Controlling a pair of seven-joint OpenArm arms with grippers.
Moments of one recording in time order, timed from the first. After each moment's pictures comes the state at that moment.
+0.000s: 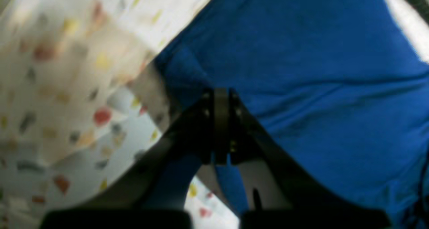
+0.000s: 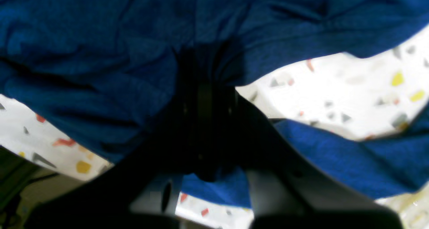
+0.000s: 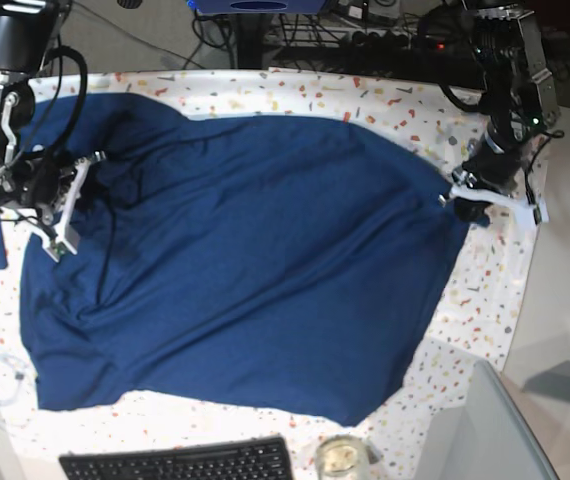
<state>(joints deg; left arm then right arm) 15.0 -8.5 -22.4 88.4 -33.6 -7.8 32.9 -1.4 9.5 17.1 80.9 8.3 40.3 -65.0</state>
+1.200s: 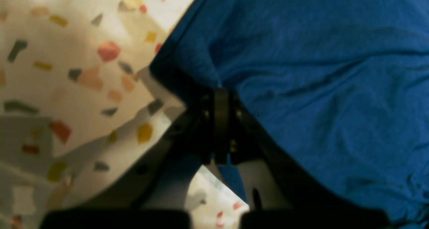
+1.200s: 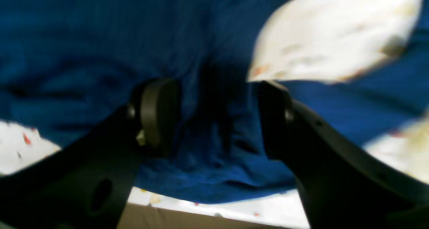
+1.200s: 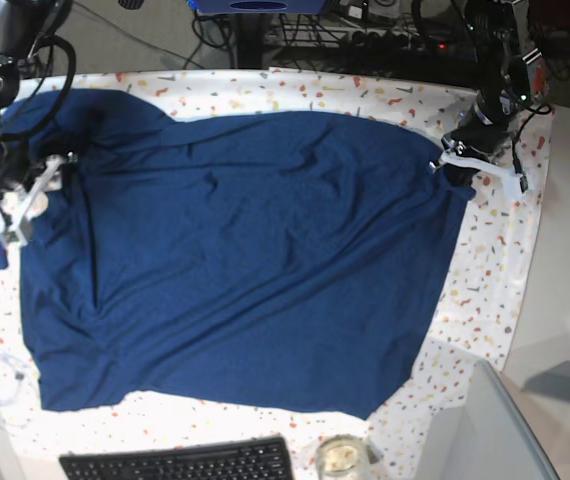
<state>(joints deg) 18.6 -8.5 -21.7 83.8 -34.0 -8.2 31.6 -5.0 7.4 29.3 85.7 8.1 35.6 -63.5</state>
